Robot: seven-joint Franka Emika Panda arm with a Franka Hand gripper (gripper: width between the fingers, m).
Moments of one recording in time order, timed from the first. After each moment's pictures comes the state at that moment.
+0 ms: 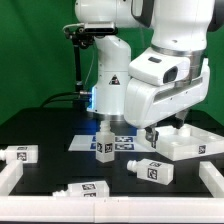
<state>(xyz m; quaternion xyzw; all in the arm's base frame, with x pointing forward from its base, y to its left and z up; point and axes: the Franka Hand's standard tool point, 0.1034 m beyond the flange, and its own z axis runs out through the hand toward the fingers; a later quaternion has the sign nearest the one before) 0.532 0.067 0.088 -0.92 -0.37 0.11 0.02</state>
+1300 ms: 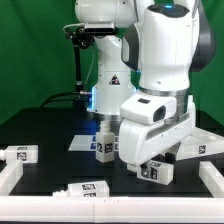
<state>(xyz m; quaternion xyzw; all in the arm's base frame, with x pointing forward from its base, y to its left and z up) 0.523 0.060 0.013 -0.92 -0.39 0.04 0.03</state>
